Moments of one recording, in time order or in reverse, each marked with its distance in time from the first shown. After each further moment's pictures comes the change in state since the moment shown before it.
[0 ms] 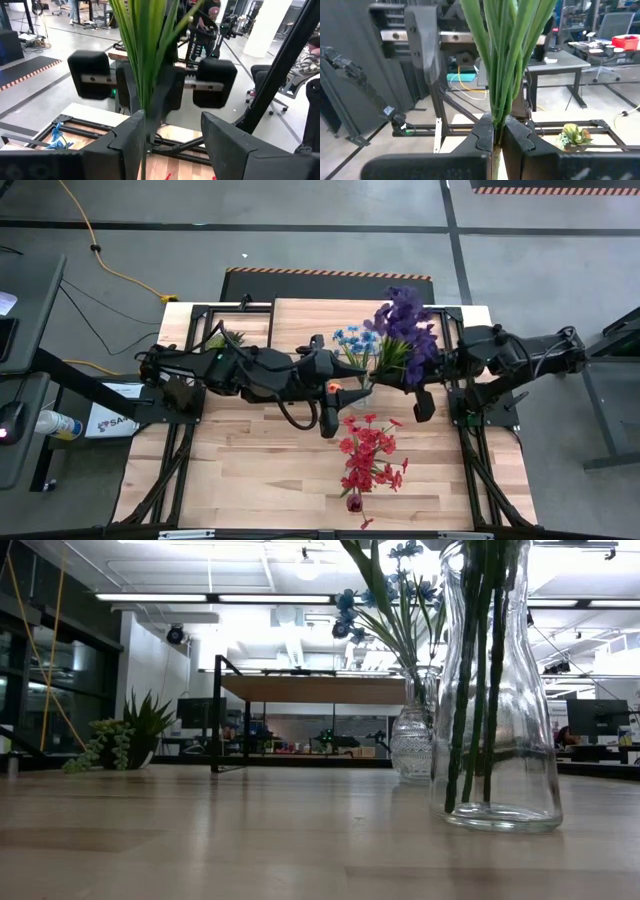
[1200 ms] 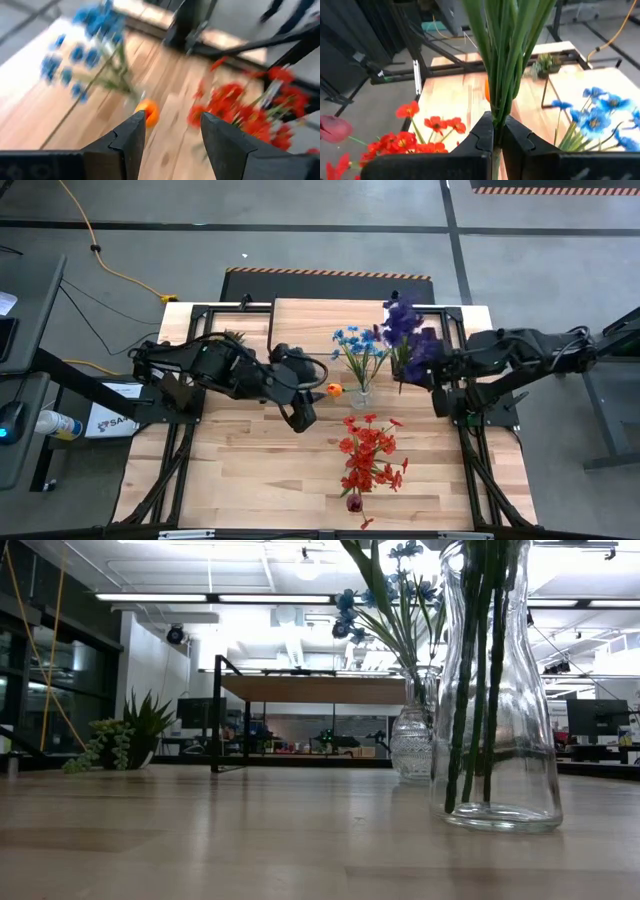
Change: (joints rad) left arm 0.001 -0.049 0.000 -0.656 -0.007 -0.346; right arm 0.002 -0.150 -0.057 -0.416 0.077 0.108
